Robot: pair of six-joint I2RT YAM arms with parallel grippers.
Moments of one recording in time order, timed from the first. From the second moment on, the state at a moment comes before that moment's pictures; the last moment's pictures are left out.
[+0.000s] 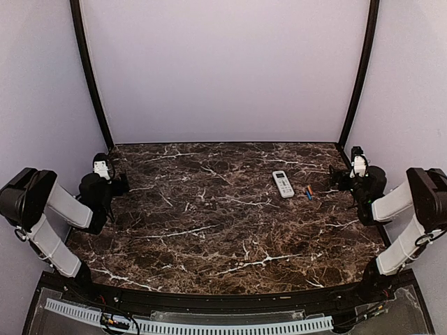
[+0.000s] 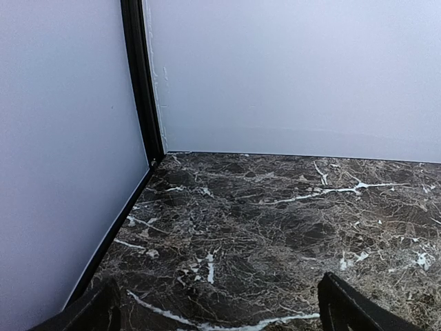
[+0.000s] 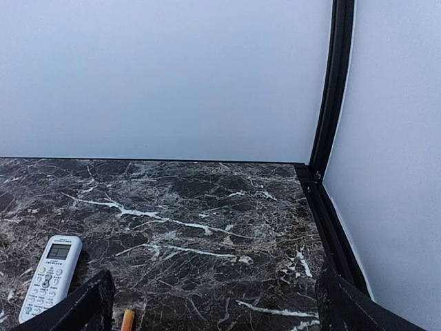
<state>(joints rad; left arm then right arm) -0.10 1.59 0.35 1.13 -0.29 0.00 -0.04 1.54 0.38 1.04 -0.13 -0.03</state>
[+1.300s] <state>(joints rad) -0.27 1.22 0.84 0.48 -0.26 0.04 0.39 1.88 1.28 -0.28 -0.05 0.15</state>
